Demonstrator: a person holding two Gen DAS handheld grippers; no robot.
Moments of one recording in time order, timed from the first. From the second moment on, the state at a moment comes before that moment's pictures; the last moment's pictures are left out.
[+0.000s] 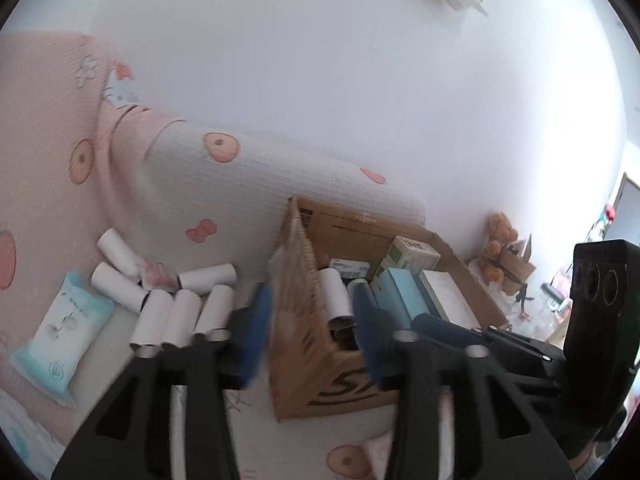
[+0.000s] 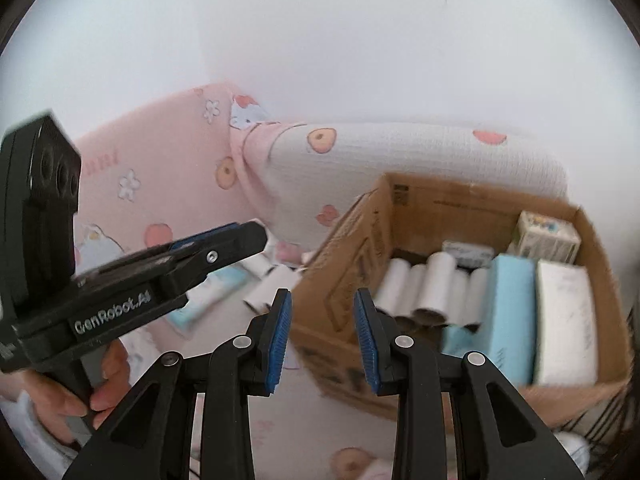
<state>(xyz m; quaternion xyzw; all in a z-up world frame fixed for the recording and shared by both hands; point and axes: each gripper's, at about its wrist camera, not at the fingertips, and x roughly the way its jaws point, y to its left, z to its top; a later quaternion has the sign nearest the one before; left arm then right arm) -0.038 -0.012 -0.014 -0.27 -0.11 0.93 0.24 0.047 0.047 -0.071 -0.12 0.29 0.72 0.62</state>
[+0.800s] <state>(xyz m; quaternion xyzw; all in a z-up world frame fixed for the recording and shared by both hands) -0.108 -0.148 -0.153 -0.39 -0.33 0.85 0.13 -0.083 0.073 -0.137 -0.24 0.24 0.71 0.62</state>
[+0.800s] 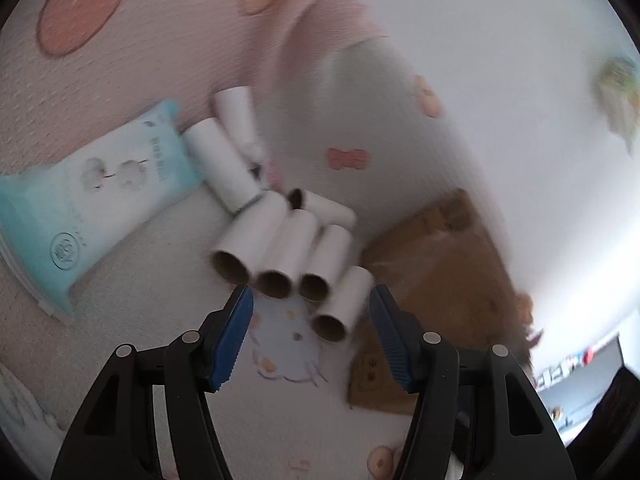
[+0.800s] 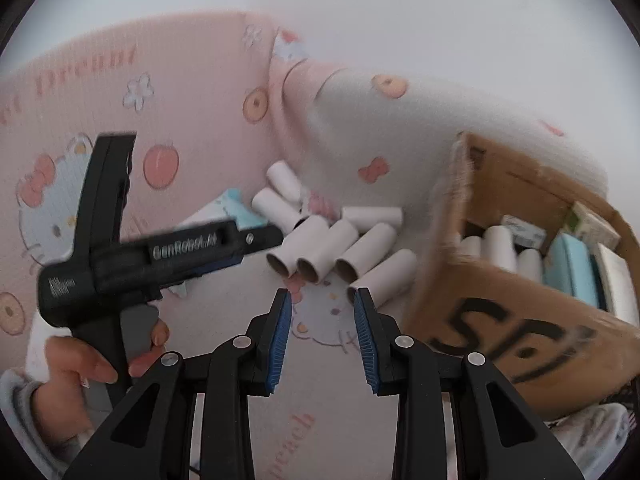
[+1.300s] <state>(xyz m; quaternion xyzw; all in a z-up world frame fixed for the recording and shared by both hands) -0.201 -0.177 -0.163 -0.45 -0.34 0.82 0.09 -0.114 0.170 -0.179 -0.27 0.32 0.72 0.55</state>
